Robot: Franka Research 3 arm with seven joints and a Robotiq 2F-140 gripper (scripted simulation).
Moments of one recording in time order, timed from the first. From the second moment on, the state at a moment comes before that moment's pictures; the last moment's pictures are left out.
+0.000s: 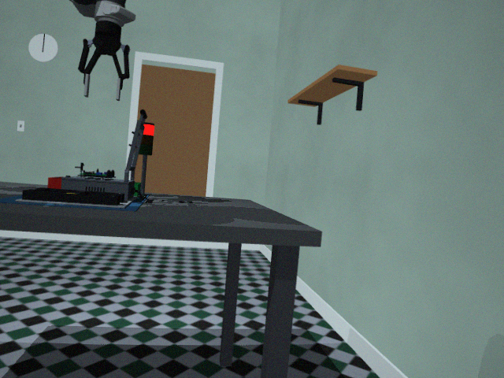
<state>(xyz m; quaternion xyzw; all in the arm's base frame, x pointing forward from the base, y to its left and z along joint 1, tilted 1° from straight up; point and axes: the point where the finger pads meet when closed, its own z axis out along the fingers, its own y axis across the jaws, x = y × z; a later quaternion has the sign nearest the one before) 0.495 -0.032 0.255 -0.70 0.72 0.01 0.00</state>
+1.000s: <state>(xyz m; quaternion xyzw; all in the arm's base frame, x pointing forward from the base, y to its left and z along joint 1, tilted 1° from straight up) 0.486 -0.030 0.133 -0.69 0.72 0.02 -0.01</state>
